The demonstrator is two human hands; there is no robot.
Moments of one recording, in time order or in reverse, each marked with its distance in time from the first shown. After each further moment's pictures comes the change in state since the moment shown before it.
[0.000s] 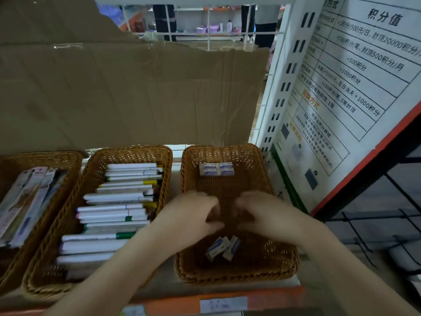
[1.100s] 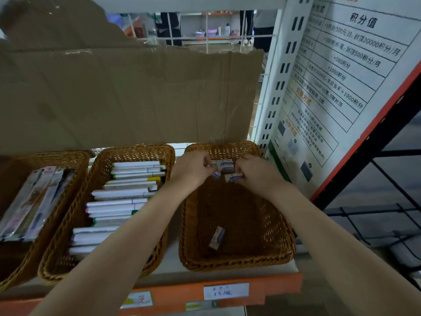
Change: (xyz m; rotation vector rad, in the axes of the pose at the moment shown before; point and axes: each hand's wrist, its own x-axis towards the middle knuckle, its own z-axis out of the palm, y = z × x) left_hand 0.069 -0.026 -0.008 -0.259 0.307 -0.301; right_hand 0.044 0.016 -0.015 -0.140 0.246 0.244
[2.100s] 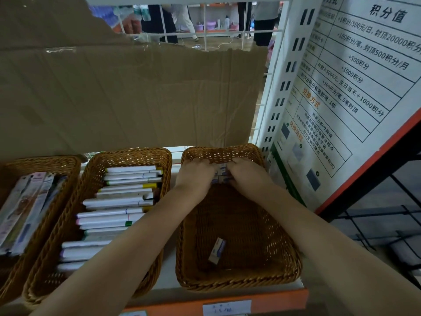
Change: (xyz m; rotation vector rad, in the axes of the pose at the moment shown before) left_hand 0.015 -0.002 0.021 0.639 -0.036 0.326; right_hand 0.039 0.005 0.030 -0.068 0.005 -0.045
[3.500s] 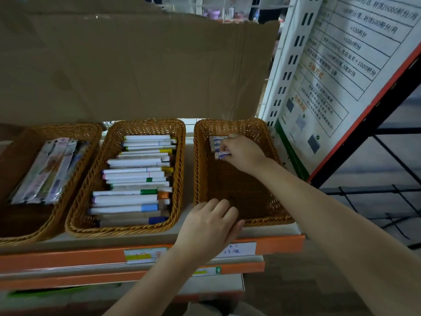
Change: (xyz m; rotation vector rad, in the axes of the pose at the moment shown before) left_hand -0.171 0.060 0.017 -0.228 0.529 0.207; right_hand -0.019 -0.040 0.000 0.133 0.086 -0.054
